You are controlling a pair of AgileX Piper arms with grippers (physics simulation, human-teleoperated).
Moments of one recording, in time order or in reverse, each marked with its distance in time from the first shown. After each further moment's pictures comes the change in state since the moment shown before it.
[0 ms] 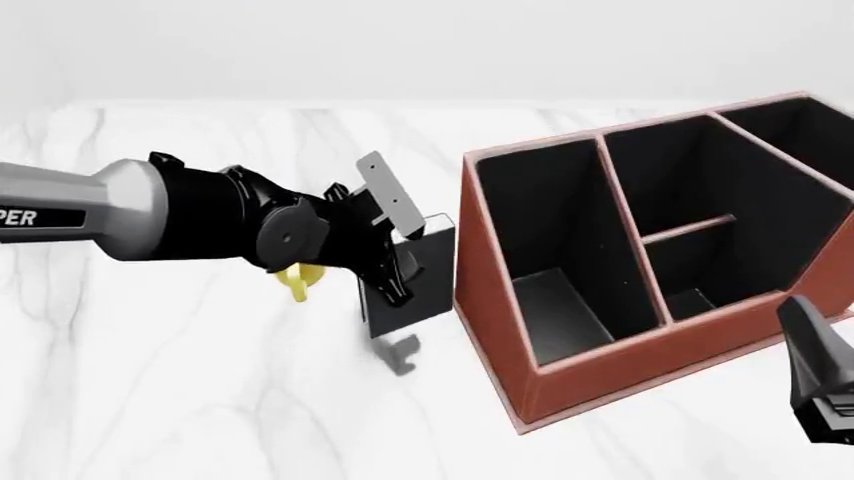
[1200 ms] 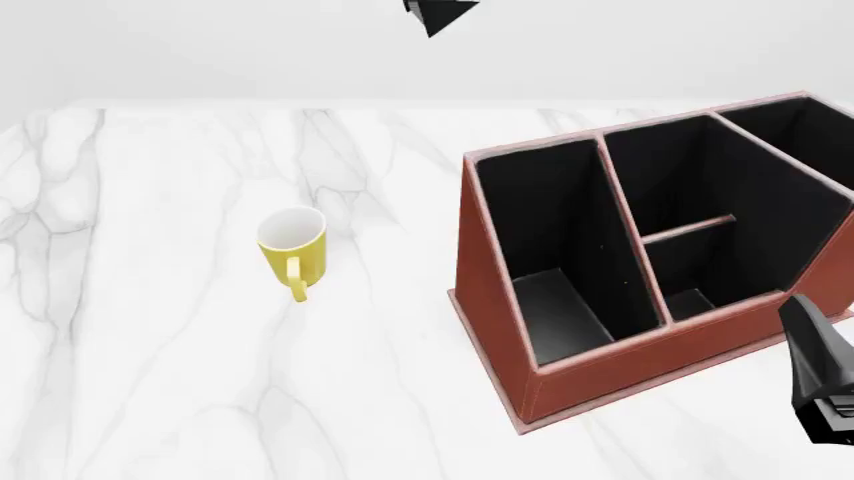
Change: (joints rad) left arm -0.197 -0.294 -0.845 0.641 -0.048; right arm 0.000 -0.008 -0.001 0.002 -0.004
